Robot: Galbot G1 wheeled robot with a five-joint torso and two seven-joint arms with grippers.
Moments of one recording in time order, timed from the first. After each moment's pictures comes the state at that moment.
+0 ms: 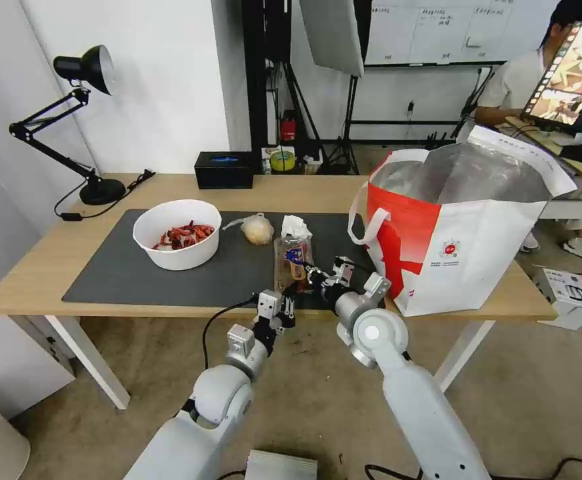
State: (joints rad) left arm 1.12 -1.29 -0.07 -1.81 -0.33 0.07 -0.03; right arm -0.91 1.38 0.17 1.68 1.12 -0.37 0.29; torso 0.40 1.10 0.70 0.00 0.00
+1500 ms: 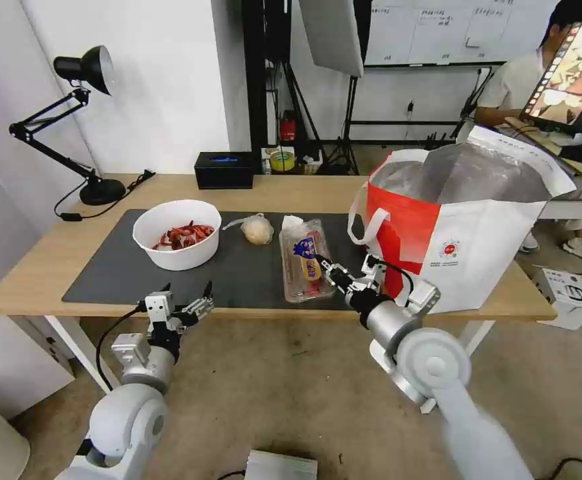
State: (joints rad) left arm 1.42 -1.22 -0.50 -2.10 -0.47 0.22 -0.20; right arm -1.11 1.25 0.28 2.19 1.38 -0.40 0.42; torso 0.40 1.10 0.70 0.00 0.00
